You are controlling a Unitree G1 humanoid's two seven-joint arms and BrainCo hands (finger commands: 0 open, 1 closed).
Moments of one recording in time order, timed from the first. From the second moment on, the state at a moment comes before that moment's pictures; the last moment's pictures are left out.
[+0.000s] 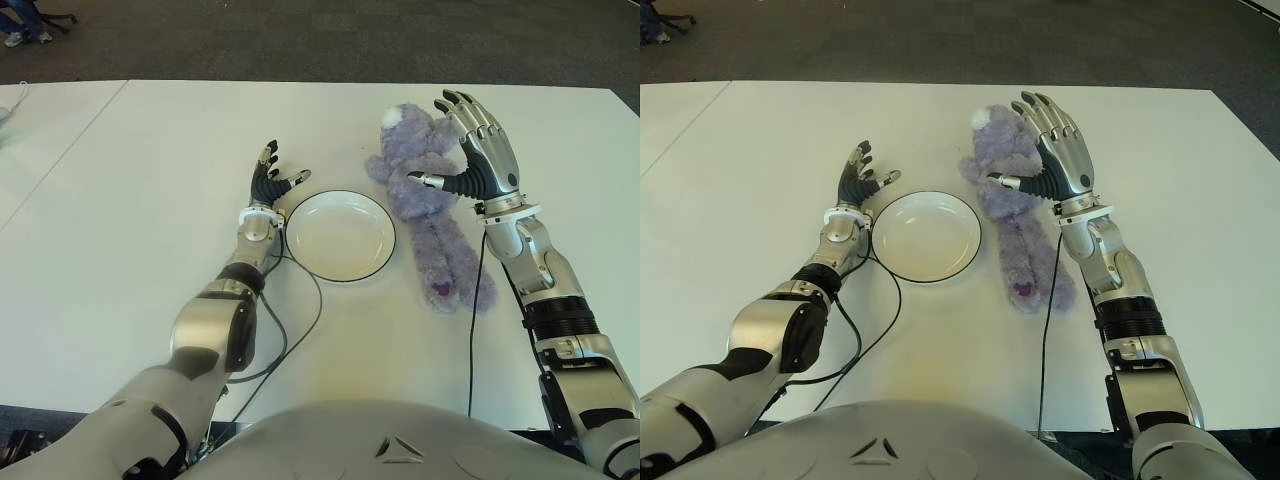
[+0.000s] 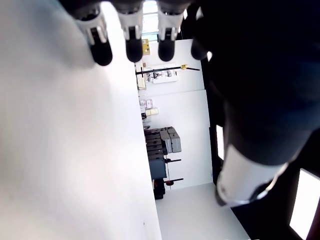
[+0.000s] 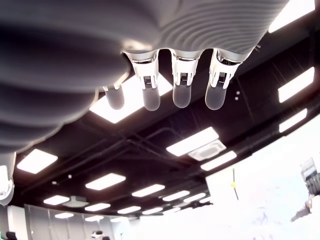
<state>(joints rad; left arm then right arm) -0.64 0.02 0.15 1.25 0.14 -0.49 0.15 -0.32 -0.51 0.08 0.28 -0.77 -0.46 -0.37</state>
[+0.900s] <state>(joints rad) -0.64 0.02 0.14 1.25 0.14 -0.49 0.15 -0.32 -0.52 0.18 0.50 -0.77 -0.49 -0.55</state>
